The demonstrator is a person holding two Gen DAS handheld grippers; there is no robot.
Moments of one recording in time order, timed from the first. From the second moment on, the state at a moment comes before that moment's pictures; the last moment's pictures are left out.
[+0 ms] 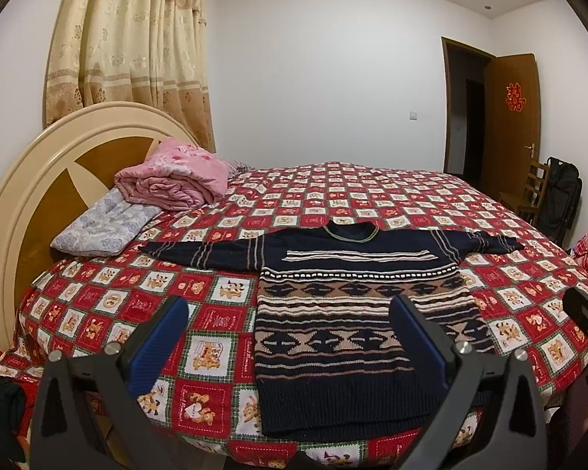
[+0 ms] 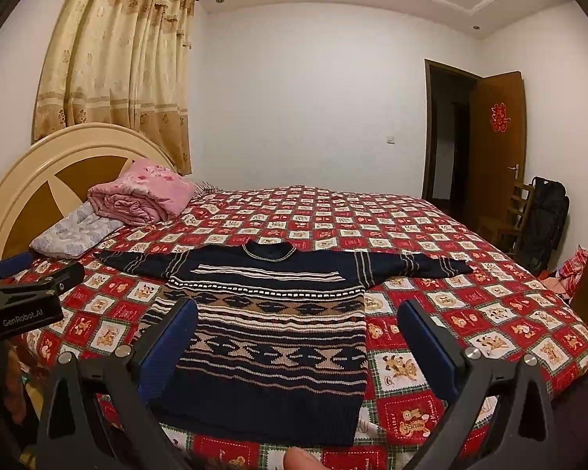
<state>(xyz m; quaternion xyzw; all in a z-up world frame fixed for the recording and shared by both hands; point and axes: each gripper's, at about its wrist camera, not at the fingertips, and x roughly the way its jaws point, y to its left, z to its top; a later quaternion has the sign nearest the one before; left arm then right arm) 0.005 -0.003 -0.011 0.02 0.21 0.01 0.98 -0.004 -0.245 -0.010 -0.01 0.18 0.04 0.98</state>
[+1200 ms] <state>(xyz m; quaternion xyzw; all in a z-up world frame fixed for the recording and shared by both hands) 0.004 -0.003 -0.015 0.01 0.22 0.01 0.98 -0.002 -0.241 -0.018 -0.01 0.19 0.04 0.98</state>
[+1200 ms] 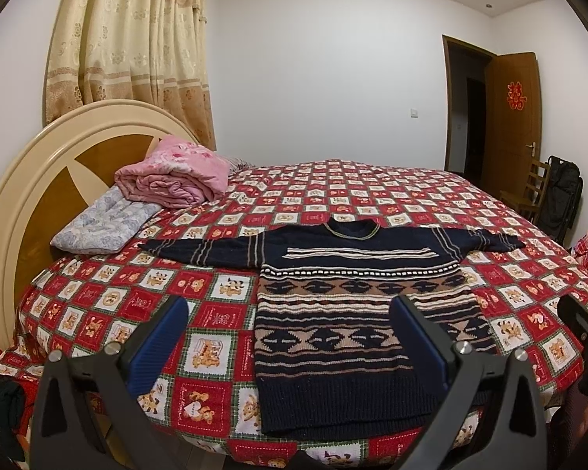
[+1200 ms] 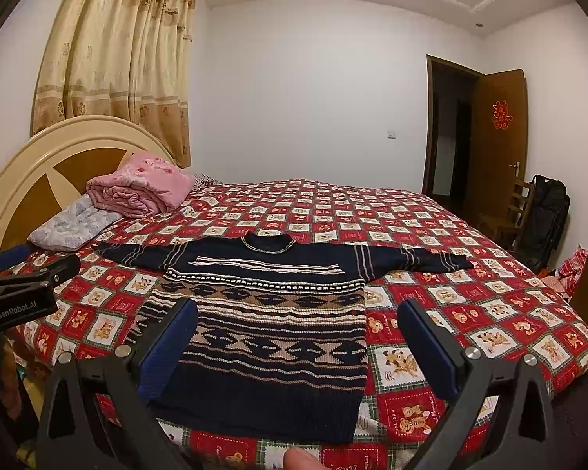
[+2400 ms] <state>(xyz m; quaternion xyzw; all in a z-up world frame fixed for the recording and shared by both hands) 0.145 -0.023 -0.106 0.08 0.32 0.01 0.94 0.169 -0.275 -0.114 0.00 0.35 -0.03 0.94</state>
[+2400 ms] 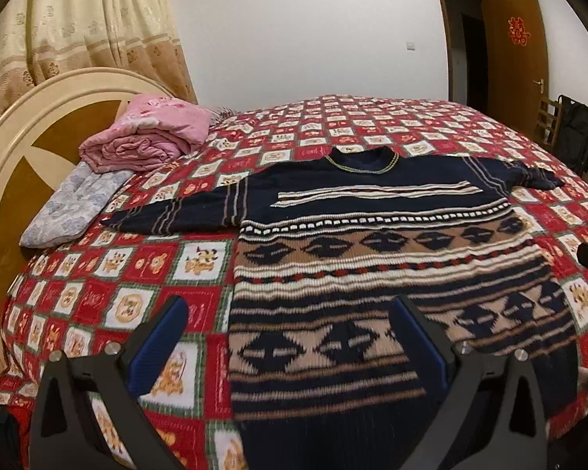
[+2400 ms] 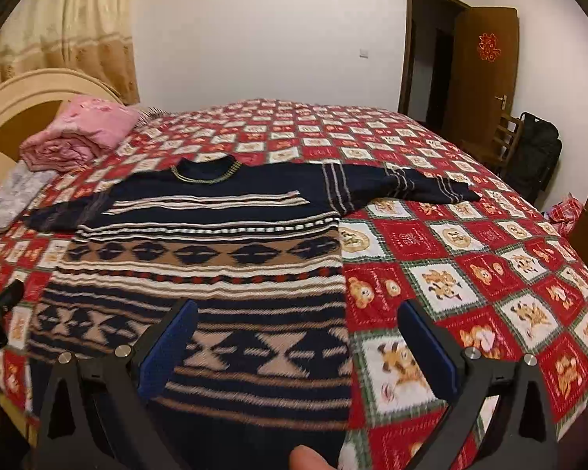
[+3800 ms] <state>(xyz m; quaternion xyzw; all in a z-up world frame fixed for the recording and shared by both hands) 0.331 0.046 -0.178 0.08 0.38 0.12 0.91 0.466 -0.661 -0.202 0.33 0.36 -0.23 0.84</state>
